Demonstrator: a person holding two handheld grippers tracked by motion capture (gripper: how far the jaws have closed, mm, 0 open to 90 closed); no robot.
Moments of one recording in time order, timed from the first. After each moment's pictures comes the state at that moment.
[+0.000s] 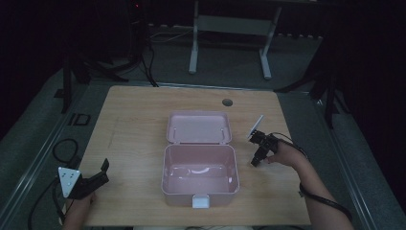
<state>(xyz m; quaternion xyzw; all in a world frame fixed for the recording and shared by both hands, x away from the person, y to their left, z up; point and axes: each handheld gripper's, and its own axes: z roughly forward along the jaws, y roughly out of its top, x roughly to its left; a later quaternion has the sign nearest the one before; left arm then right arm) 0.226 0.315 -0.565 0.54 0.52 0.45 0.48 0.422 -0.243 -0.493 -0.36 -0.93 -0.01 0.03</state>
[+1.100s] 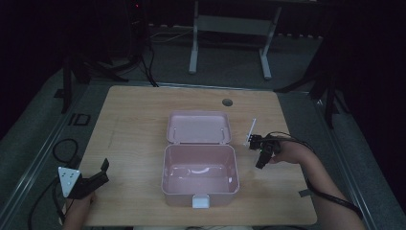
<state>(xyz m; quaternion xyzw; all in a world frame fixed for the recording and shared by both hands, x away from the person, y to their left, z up) 0.227 0.315 -0.565 0.54 0.53 0.45 0.48 0.397 -0.229 -0.461 -0.19 -0.98 0.02 0.02</state>
